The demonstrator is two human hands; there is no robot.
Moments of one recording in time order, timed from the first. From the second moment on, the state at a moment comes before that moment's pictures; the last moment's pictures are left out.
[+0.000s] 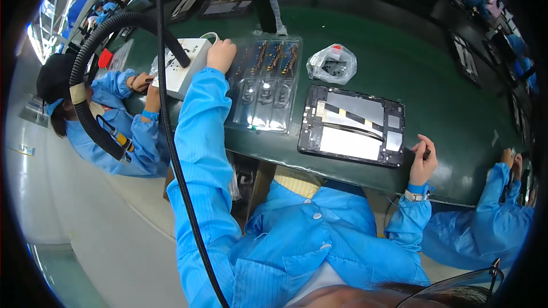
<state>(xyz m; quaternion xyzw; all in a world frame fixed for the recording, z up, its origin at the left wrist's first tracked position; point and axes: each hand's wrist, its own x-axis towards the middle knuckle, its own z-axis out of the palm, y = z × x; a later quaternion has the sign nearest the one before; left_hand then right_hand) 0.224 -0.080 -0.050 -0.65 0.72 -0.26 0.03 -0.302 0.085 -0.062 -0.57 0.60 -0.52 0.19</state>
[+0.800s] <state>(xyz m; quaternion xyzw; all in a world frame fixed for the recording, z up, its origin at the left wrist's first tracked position) -0.002 0.175 0.004 -0.43 0.86 -0.23 -0.14 -0.149 0.135 -0.029 -0.49 0.34 -0.40 0.70</state>
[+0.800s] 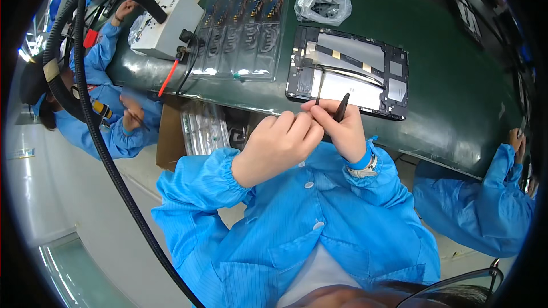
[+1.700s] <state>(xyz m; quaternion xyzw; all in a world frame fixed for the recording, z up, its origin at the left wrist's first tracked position) -0.006 0.210 -0.029 -0.53 0.74 0.02 -0.42 -0.155 0.167 -0.045 -0.77 0.34 -0.37 0.39</state>
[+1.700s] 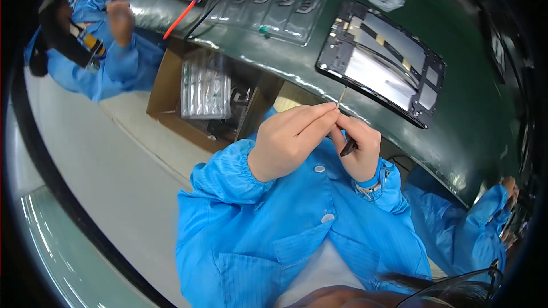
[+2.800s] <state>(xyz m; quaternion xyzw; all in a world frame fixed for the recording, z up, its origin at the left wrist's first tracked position) 0.022 0.224 -0.041 -0.54 0.78 0.02 -0.32 -0.148 0.173 -0.068 -0.81 0.29 -0.30 0.41</state>
